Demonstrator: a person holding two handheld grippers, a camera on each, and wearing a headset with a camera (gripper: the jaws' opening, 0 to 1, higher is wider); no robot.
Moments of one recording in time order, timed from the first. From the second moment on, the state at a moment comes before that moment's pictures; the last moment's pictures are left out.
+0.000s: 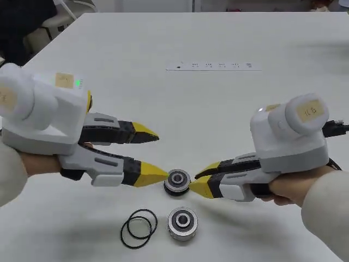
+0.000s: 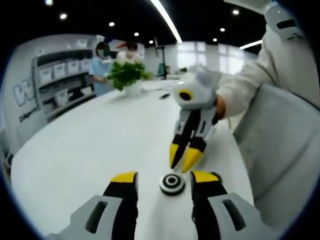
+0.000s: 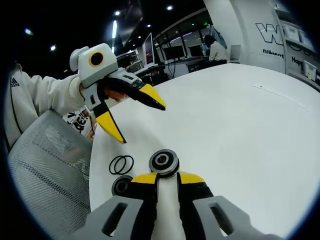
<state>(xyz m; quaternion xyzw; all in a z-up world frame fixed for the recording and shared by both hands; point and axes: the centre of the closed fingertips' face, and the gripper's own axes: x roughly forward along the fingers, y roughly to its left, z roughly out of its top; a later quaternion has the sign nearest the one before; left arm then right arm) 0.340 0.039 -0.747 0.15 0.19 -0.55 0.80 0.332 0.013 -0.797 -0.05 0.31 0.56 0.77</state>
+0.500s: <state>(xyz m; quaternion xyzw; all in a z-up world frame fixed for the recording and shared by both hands) 0.339 0.018 -0.785 0.14 0.22 -0.55 0.79 0.331 0.016 -0.803 -0.08 0.30 0.57 0.76</state>
